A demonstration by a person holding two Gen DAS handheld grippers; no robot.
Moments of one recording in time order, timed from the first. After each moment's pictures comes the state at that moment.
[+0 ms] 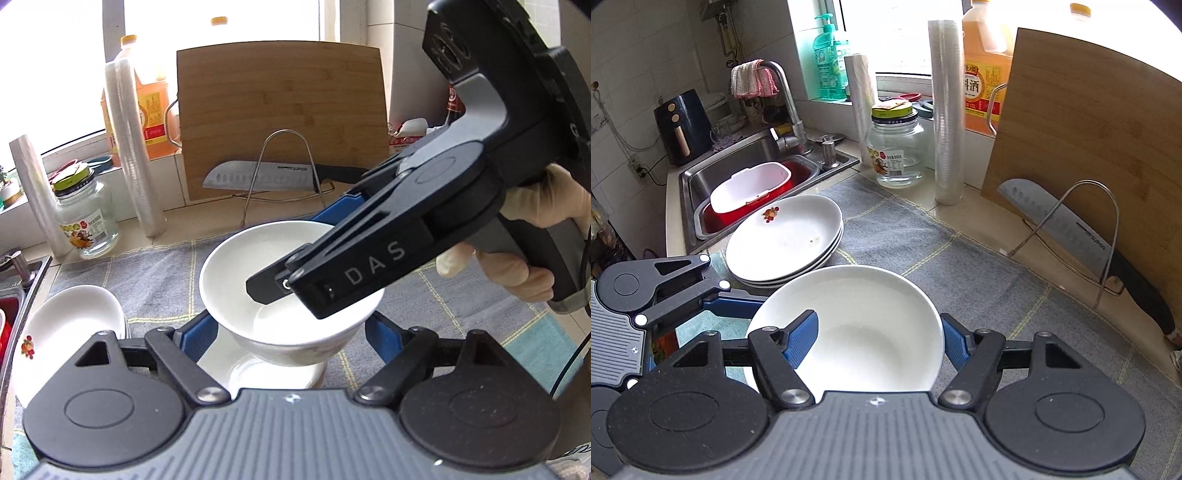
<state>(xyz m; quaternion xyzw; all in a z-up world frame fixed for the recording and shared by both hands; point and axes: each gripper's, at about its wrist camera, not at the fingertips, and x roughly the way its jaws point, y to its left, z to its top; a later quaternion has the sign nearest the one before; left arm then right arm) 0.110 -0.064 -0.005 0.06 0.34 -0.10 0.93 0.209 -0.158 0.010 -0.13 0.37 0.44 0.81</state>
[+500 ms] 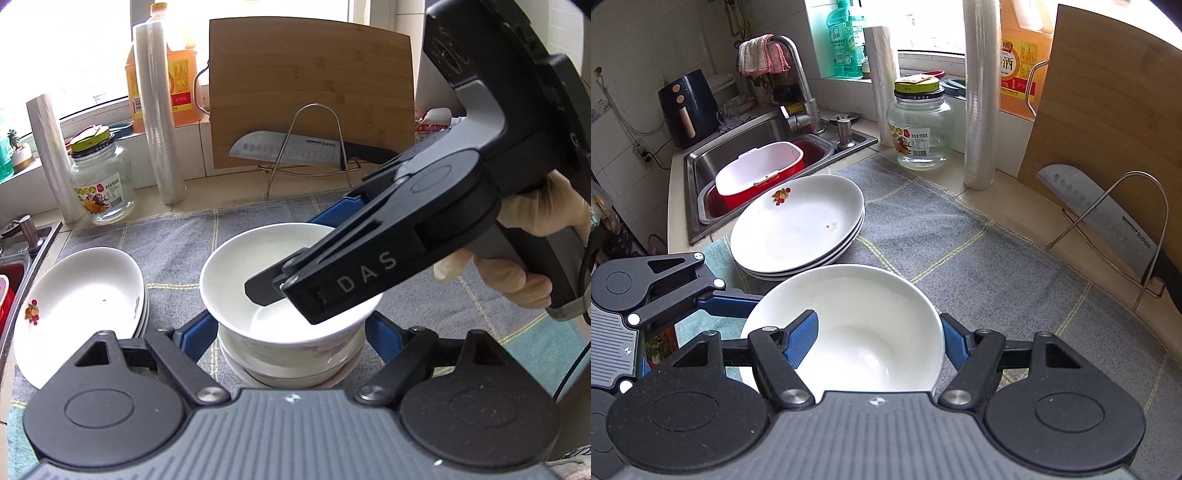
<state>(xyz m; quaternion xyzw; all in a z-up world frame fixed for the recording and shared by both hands) 0.111 -0.038 -0.020 0.03 0.36 -0.09 0.93 0.209 -0.121 -0.014 -0.14 0.39 0.44 0.79</state>
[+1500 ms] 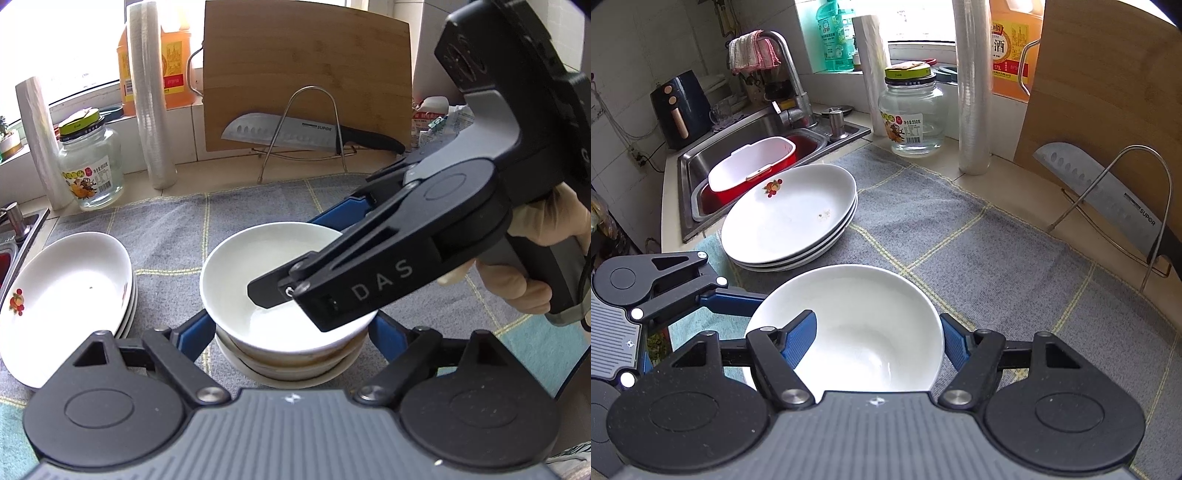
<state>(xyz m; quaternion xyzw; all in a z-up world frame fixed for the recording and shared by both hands) 0.120 -0.033 -0.029 0.03 0.38 -0.11 0.92 0.211 -0.124 -0.030 -0.13 0.40 0.44 0.79</state>
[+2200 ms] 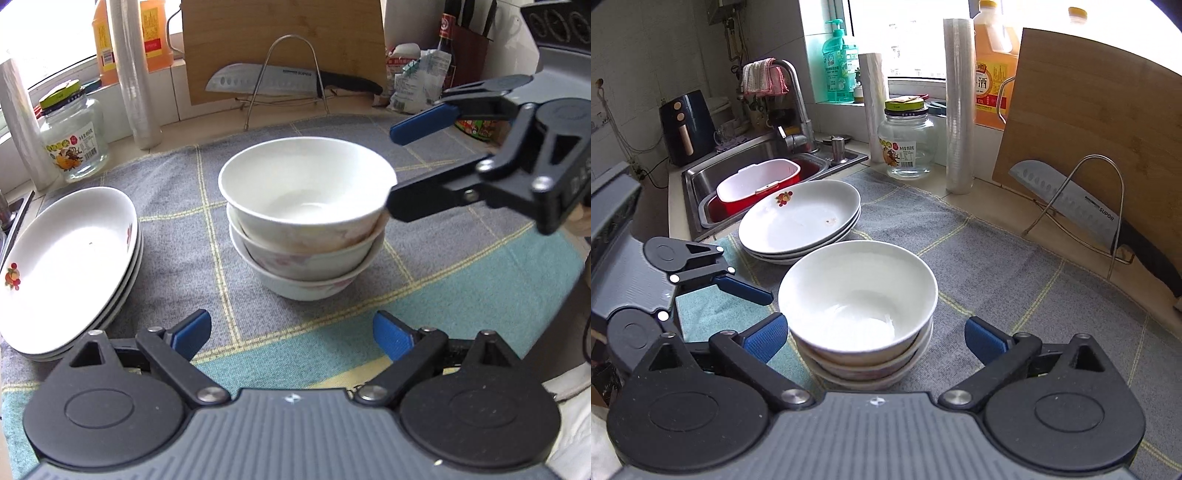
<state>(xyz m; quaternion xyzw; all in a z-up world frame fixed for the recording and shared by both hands) 0.100 0.000 -0.058 0.08 0.43 -0.16 0.89 0.156 -0.172 -0.021 -0.12 0.34 0.43 0.83</state>
